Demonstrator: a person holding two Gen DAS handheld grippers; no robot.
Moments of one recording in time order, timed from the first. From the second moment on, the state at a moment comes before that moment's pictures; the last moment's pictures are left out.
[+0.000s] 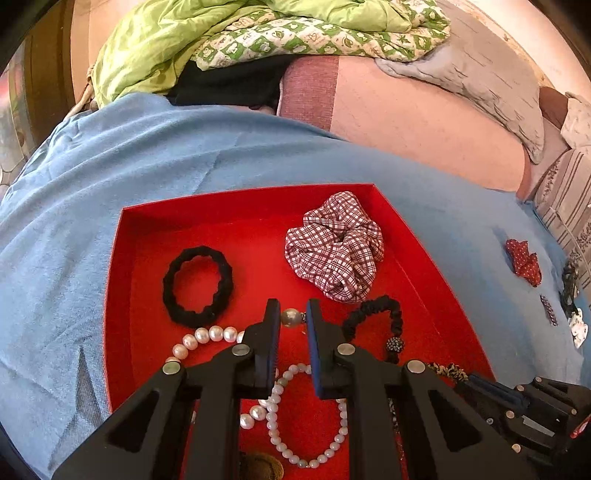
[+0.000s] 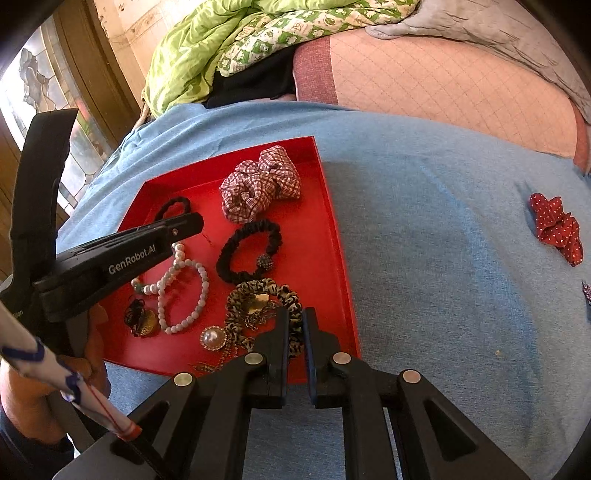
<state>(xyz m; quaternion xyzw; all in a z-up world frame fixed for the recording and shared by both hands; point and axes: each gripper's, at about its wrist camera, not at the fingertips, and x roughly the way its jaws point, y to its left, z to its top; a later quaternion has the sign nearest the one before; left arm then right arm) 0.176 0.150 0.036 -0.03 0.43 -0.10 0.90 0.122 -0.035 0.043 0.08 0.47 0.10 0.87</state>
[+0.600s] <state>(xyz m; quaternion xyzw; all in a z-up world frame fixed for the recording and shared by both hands) 0.169 0.148 0.045 -0.02 0.41 -0.08 0.91 0.119 -0.035 0.051 0.08 0.46 0.10 0.88</state>
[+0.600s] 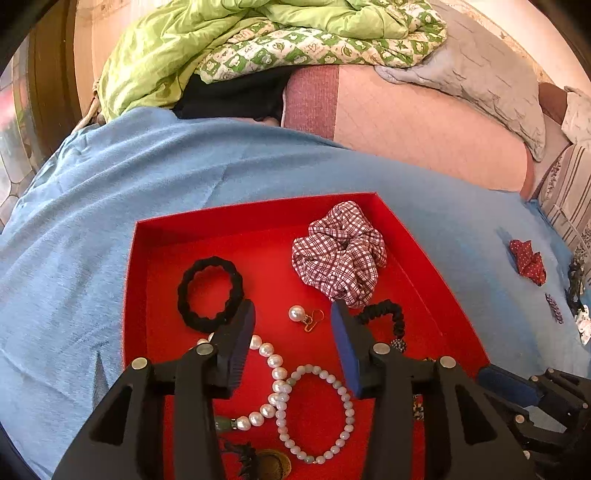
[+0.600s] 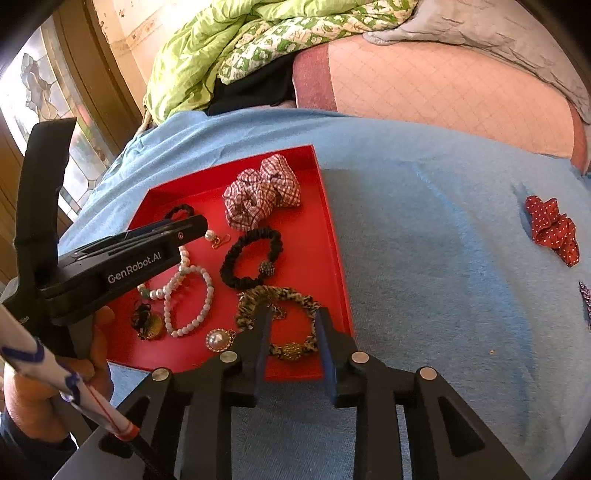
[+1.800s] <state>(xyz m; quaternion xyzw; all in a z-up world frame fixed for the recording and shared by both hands) 0.146 0.162 0.073 0.01 0.36 -0.03 0.93 0.101 -0.034 0.073 0.03 0.42 0.07 0.90</state>
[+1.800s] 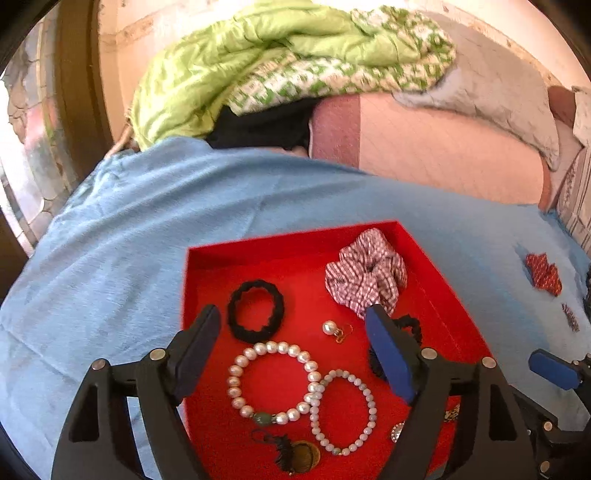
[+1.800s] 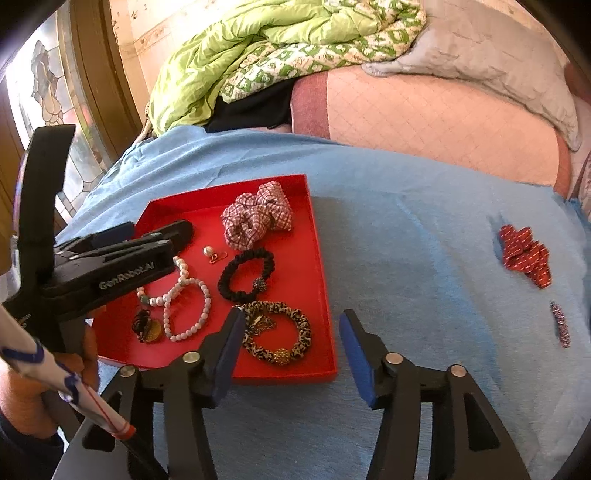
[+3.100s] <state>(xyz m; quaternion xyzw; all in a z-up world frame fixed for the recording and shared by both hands) -0.079 0.180 0.104 0.08 0.28 0.15 0.95 -0.089 -0.012 0.134 -0.09 0.30 0.00 0.95</state>
